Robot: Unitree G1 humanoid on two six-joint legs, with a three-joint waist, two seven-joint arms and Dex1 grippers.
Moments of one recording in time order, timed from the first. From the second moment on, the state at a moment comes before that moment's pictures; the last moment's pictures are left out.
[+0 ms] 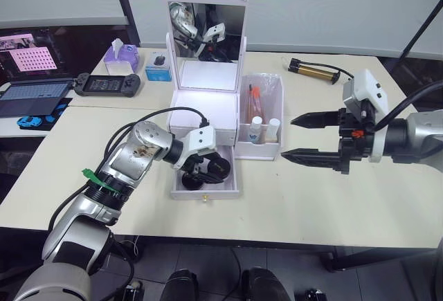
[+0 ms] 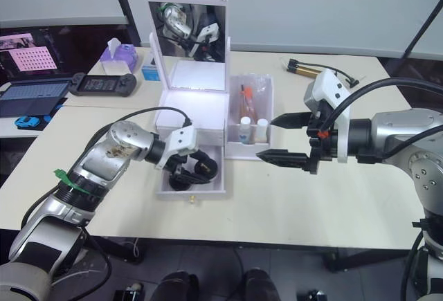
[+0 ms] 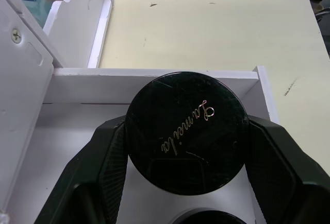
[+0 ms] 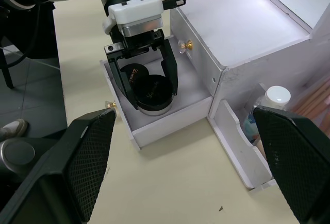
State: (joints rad) left arm -0.79 0.59 -0.41 0.17 -0.13 0.42 -1.31; right arm -0.61 -1.01 -0.16 -0.46 0.83 1.07 0.95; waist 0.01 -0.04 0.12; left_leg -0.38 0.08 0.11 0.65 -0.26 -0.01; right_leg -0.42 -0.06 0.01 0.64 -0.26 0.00
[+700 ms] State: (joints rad) left arm -0.75 0.67 -0.24 0.09 -0.26 0.53 -1.35; right arm -0.63 -1.01 -0.15 -0.44 0.84 1.06 0.95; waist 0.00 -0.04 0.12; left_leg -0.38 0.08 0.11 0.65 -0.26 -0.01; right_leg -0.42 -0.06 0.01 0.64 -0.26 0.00
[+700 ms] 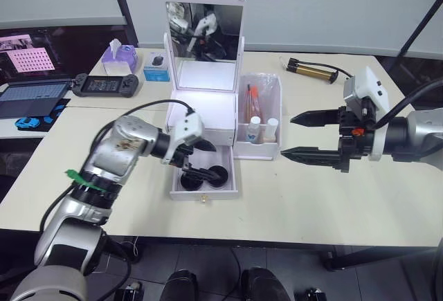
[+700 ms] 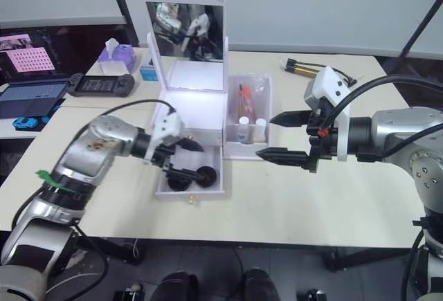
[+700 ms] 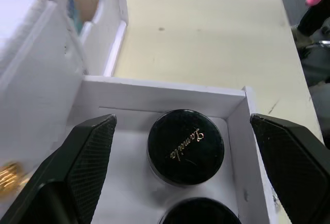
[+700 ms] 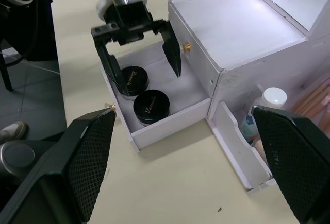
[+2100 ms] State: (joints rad) left arm 0.02 0.55 0.11 -0.33 -0.65 0.74 -0.89; right arm -0.77 -0.92 0.03 -0.29 0.70 0.94 1.08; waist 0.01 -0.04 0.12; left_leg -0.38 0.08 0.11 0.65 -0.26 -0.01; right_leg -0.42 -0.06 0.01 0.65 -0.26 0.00
